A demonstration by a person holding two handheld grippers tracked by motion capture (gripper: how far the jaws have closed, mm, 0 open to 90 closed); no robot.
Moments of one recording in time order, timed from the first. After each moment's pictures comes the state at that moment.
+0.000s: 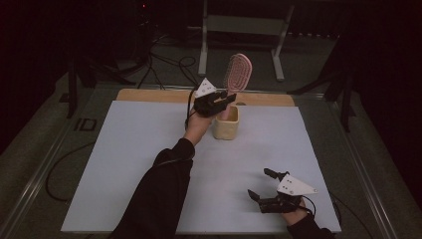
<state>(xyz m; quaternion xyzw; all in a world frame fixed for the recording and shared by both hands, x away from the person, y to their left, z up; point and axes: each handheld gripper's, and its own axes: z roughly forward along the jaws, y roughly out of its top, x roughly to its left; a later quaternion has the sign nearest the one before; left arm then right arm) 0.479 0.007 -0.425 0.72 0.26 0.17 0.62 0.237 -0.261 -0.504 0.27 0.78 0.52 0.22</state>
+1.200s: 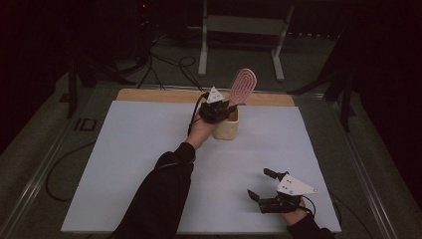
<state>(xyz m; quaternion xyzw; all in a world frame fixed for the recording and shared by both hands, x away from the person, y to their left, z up) 0.480 -0.010 -0.448 0.77 0.29 0.18 0.54 0.237 -0.261 -0.505 0.27 0.78 0.52 0.22</state>
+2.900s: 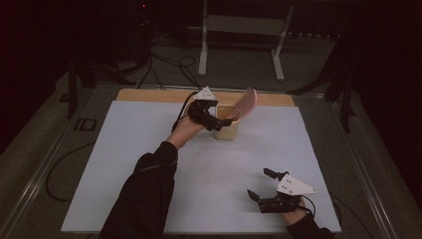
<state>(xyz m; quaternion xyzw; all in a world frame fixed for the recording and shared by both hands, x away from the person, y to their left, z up) 0.462 0.028 -0.419 0.82 0.23 0.07 0.52 0.237 -0.260 -0.504 0.27 0.78 0.52 0.22</state>
